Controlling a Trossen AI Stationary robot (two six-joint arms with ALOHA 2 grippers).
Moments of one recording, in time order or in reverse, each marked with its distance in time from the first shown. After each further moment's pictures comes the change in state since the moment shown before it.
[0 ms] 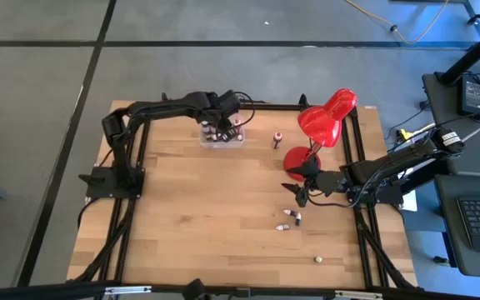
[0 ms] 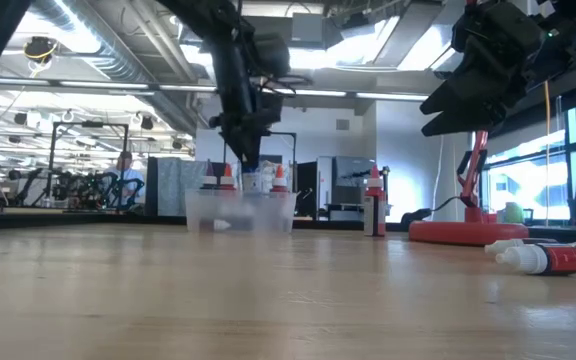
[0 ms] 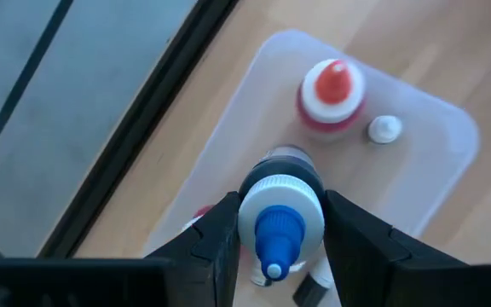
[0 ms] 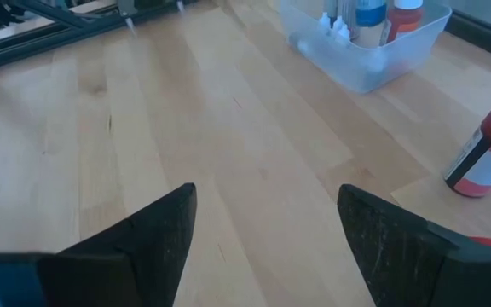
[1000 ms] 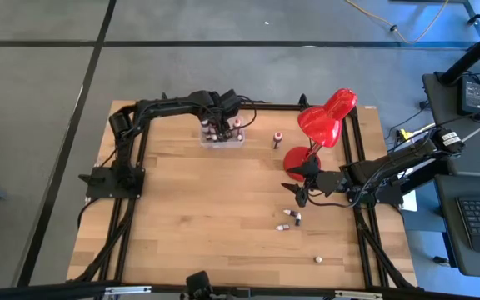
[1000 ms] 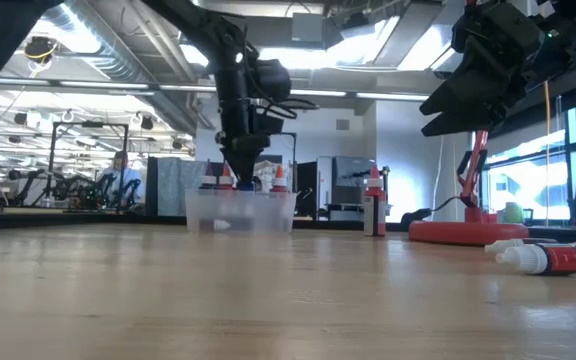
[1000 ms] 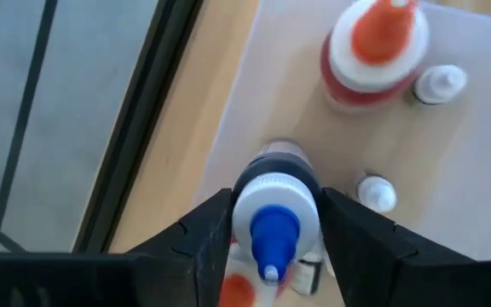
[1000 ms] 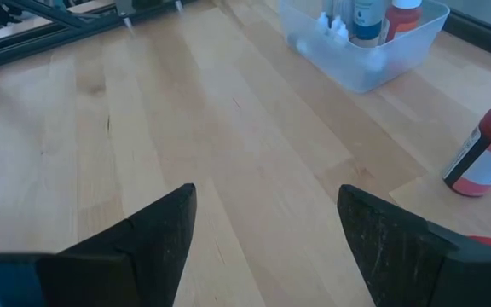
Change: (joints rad) left arm 0.050 0.079 0.000 0.010 0.007 0.217; right arm 0.000 0.000 0.000 -0.001 0.001 0.002
